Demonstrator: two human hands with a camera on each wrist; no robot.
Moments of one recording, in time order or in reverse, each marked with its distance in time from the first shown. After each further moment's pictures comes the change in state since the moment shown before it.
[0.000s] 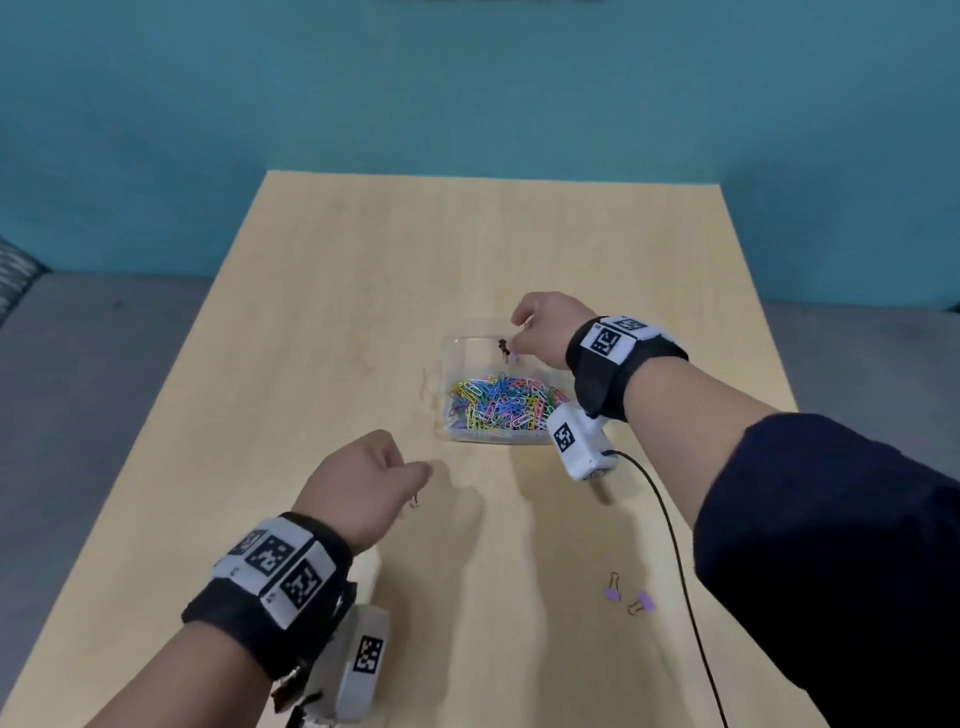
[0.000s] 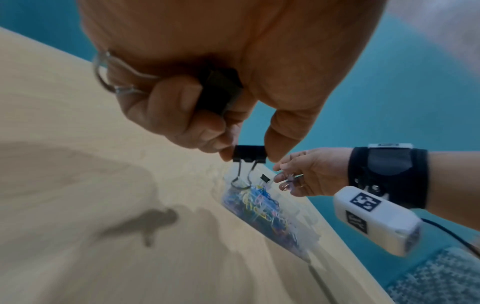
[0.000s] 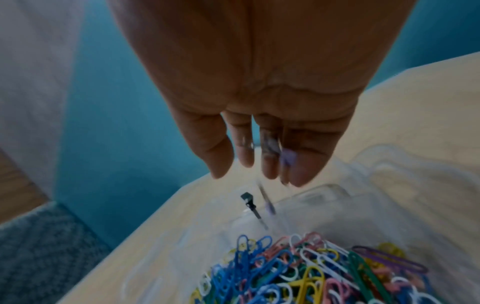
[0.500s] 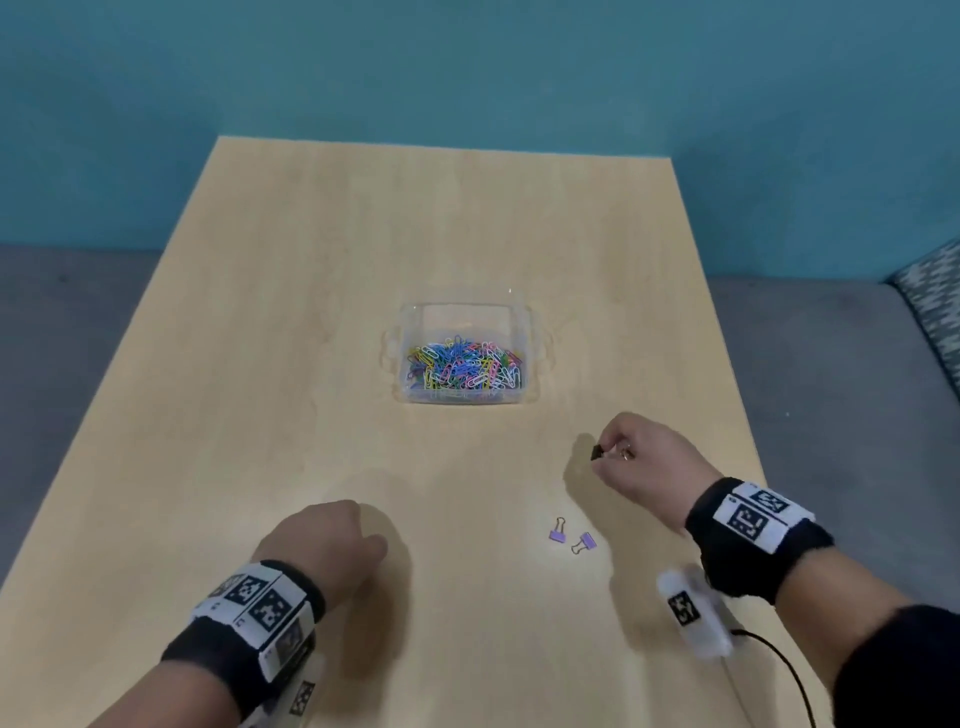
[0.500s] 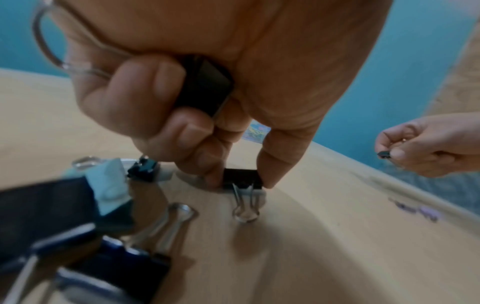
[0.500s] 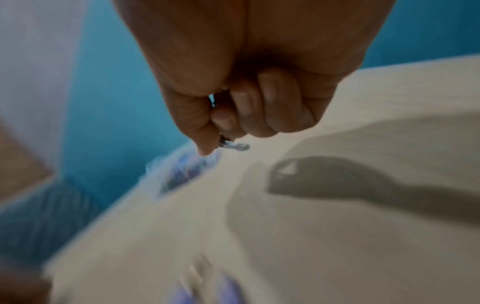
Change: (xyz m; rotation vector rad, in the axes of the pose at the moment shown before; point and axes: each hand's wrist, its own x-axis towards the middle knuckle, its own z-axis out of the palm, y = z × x) left_hand -0.041 -0.056 0.049 0.596 -0.270 -0.038; right_hand -0.191 0.130 0.024 0.180 -0.018 0.139
